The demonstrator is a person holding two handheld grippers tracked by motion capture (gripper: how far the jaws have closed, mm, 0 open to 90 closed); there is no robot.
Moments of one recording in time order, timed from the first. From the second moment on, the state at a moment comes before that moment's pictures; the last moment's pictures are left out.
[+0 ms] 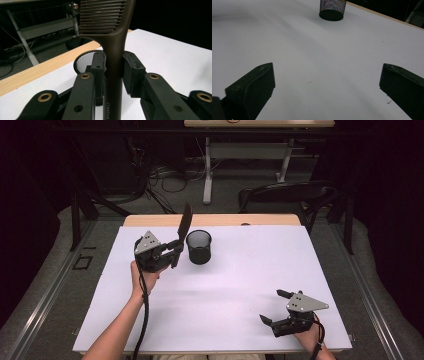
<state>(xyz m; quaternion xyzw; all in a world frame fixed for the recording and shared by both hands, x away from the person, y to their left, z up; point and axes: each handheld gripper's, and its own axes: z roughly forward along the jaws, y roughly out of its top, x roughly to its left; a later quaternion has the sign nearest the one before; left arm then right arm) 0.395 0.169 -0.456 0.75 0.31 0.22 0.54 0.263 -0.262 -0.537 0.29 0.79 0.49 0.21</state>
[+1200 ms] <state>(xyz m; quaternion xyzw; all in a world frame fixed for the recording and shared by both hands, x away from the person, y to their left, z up) 0.418 0.154 -0.430 0.74 0.31 0.23 0.55 0.264 -0.262 -0.537 0.29 0.79 0.49 0.21</state>
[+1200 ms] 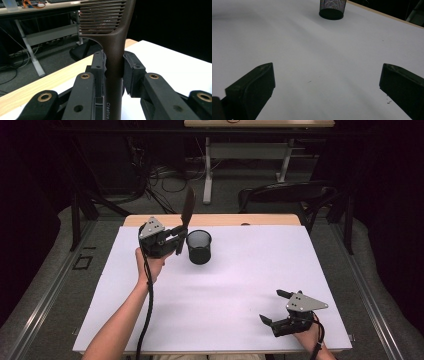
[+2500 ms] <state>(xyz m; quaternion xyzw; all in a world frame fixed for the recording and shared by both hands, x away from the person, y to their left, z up) 0.438 0.143 -0.426 0.73 0.32 0.24 0.56 0.264 -0.263 -0.537 0.29 0.80 0.49 0.21</state>
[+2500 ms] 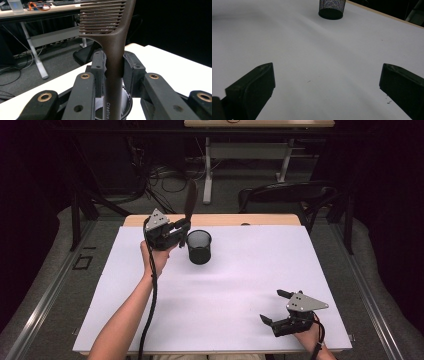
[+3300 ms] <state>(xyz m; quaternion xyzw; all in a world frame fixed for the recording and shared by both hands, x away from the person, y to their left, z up) 0.447 0.136 -0.420 0.71 0.33 0.25 0.57 0.264 -0.262 -0.537 0.29 0.80 0.49 0.21</state>
